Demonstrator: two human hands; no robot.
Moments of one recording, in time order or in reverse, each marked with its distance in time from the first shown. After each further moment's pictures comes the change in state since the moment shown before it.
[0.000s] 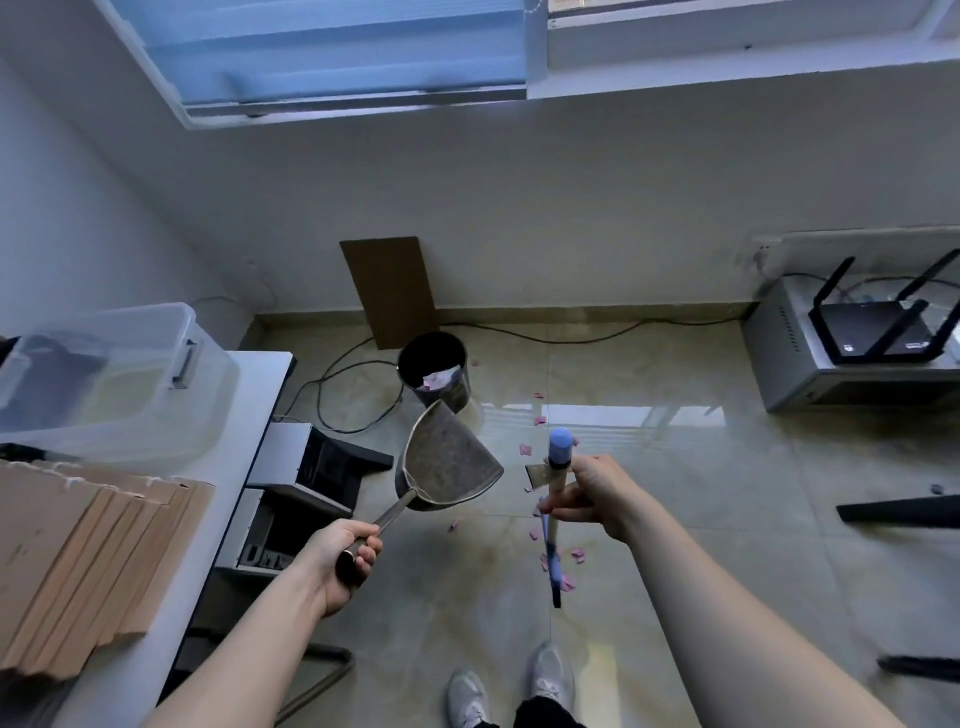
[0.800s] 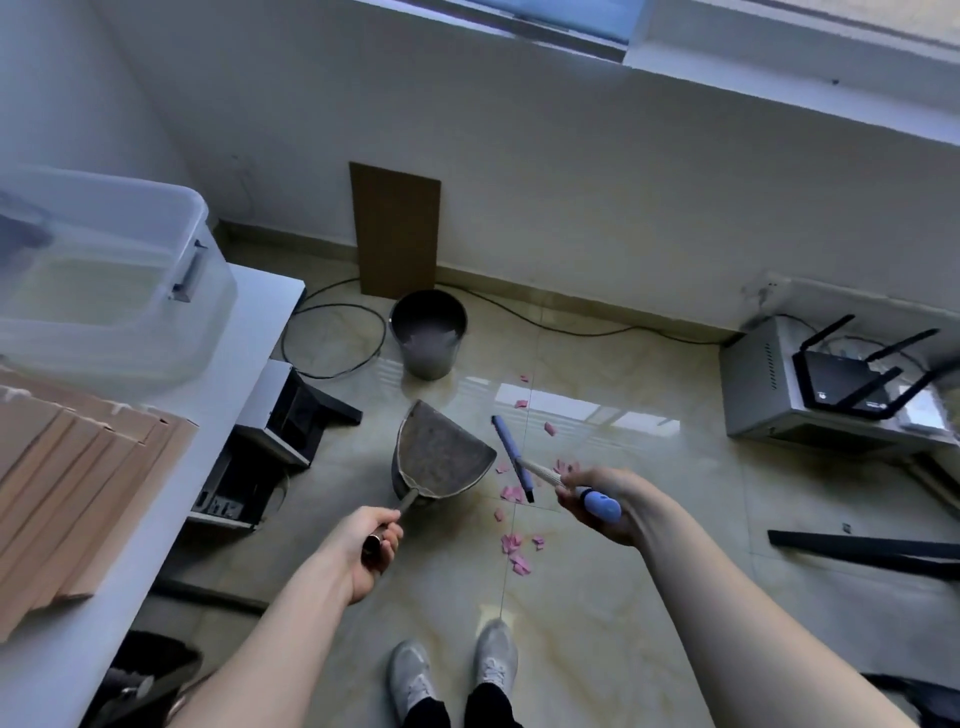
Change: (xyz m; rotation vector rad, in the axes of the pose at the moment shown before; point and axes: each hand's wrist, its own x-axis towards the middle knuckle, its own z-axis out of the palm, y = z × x) left_hand 0.073 -0.005 -0.050 -0.149 -0.040 -0.124; right_hand 0.040 -0.009 0.084 0.110 0.203 0.283
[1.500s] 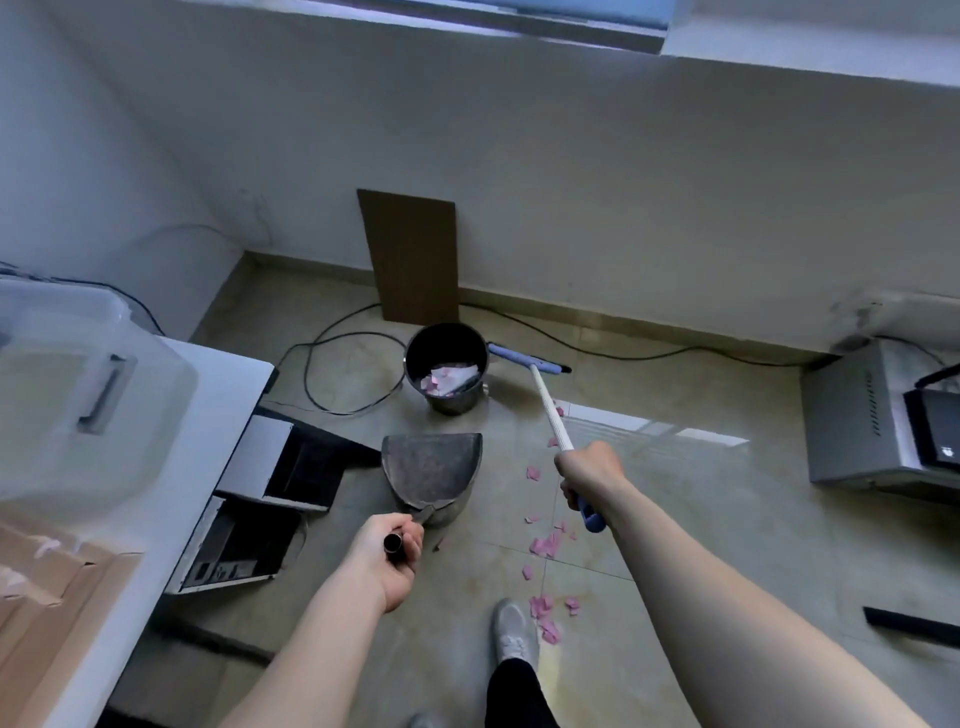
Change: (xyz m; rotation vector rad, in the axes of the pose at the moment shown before) left_hand 0.062 0.121 0.124 -0.471 -0.002 -0.041; right_hand 0.157 -0.166 0.039 -0.516 0.125 -0.231
